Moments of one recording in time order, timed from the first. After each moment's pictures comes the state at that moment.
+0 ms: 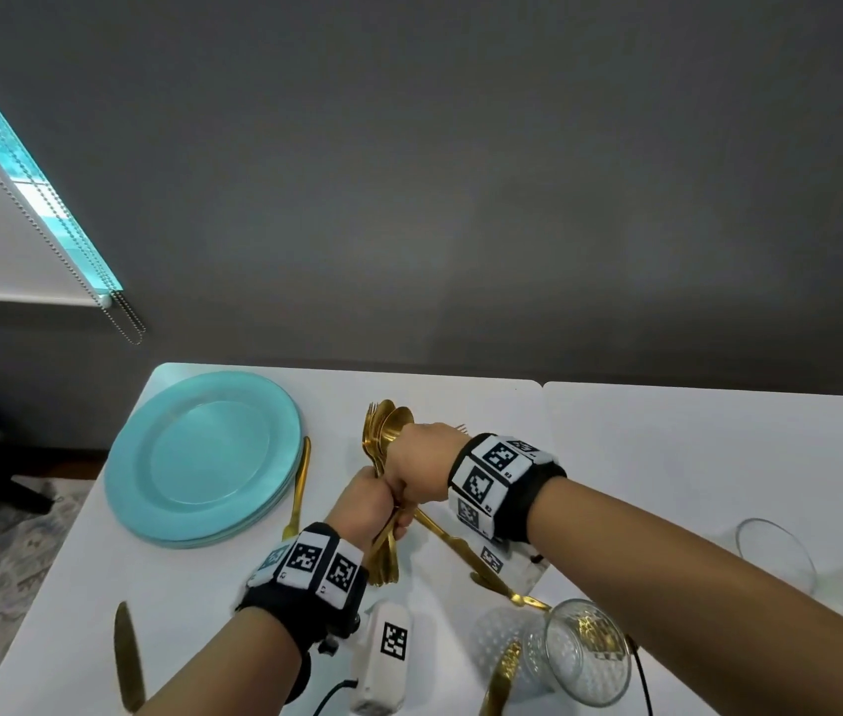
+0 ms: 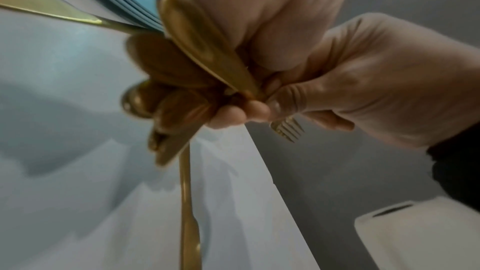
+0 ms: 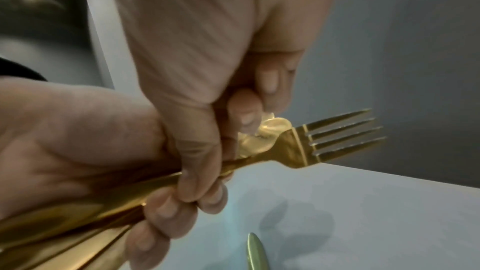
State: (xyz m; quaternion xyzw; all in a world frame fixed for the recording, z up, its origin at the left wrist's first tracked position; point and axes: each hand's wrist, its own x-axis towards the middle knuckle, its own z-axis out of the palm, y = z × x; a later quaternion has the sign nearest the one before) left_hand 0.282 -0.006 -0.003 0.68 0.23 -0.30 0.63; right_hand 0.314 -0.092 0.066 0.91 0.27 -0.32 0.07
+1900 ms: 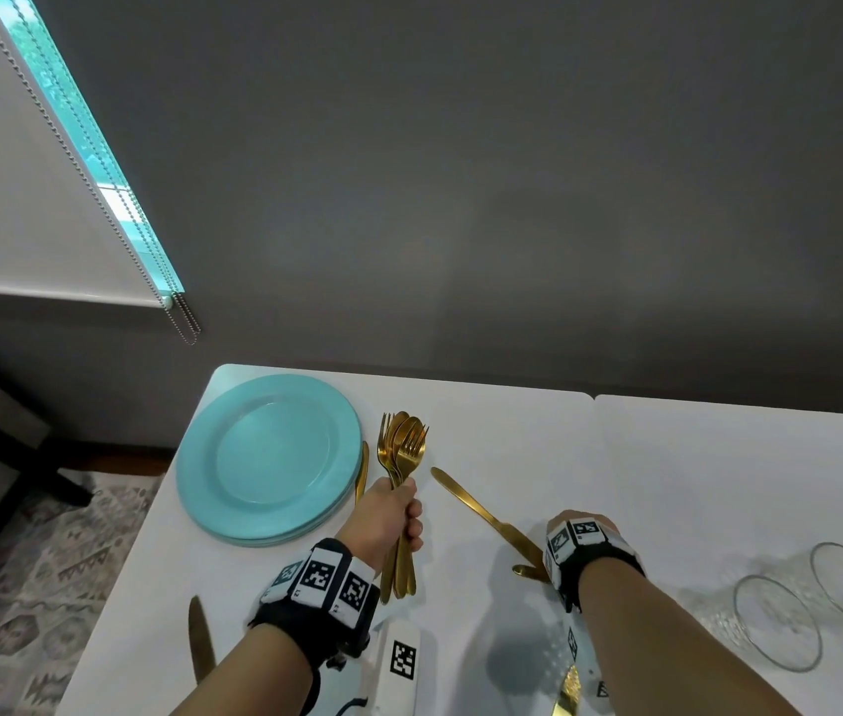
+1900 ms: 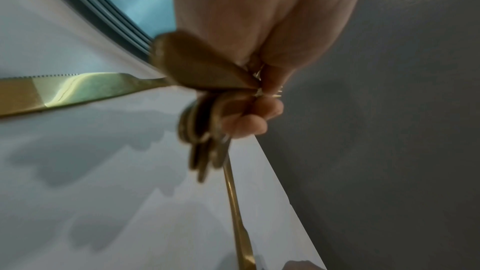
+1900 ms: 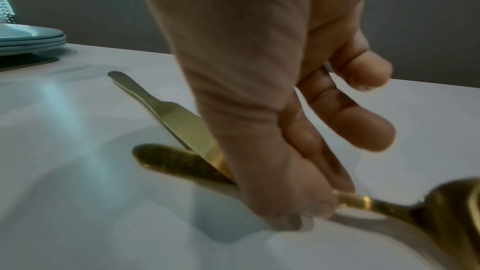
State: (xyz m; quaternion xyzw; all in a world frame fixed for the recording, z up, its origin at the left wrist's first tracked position) left_hand 0.281 0.055 -0.013 0.60 0.23 -0.31 0.70; right_hand 0.262 -0.141 0.008 0.89 -0.11 -0.43 0.10
